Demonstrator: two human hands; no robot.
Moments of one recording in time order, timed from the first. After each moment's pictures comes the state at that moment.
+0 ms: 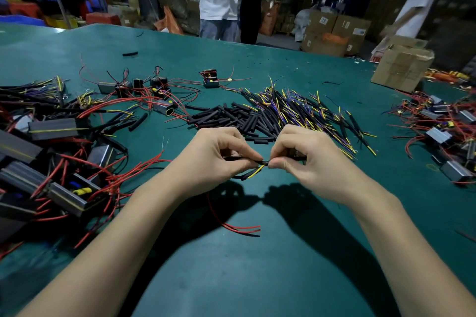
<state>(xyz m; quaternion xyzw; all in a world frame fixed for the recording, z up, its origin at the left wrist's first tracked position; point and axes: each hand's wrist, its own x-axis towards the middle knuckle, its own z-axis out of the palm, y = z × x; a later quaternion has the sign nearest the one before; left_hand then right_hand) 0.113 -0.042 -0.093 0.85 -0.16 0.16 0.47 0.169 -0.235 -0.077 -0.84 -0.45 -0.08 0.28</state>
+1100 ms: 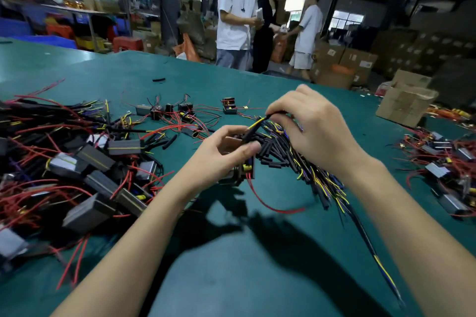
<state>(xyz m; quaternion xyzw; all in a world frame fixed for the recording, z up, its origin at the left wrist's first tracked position) 0.107 -0.013 -0.079 0.75 -0.08 0.17 0.64 0.166 -0.187 0.003 -0.76 -0.53 -0.35 0.16</state>
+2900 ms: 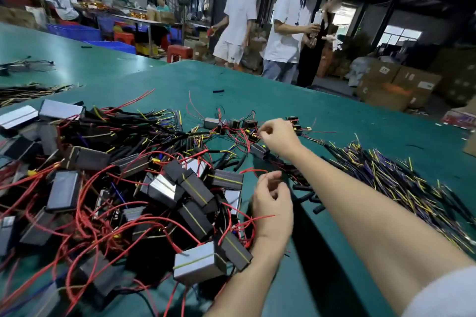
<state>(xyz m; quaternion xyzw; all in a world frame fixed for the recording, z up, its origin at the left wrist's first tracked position) 0.125 0.004 -0.123 0.57 0.23 0.31 0.72 0.269 0.044 -0.072 -0.92 -0.30 -0.05 0.24</state>
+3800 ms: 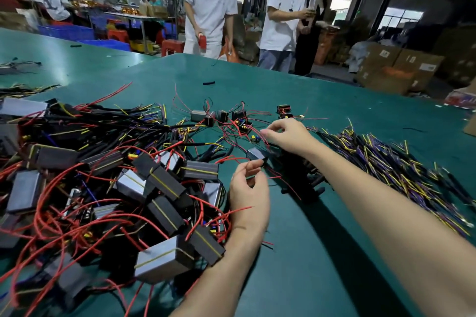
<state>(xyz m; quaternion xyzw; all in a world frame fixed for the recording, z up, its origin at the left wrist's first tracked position) 0.126 0.011 -0.124 0.57 0.24 0.34 0.70 0.291 -0.016 -0.078 -0.89 -0.34 0.01 0.29</state>
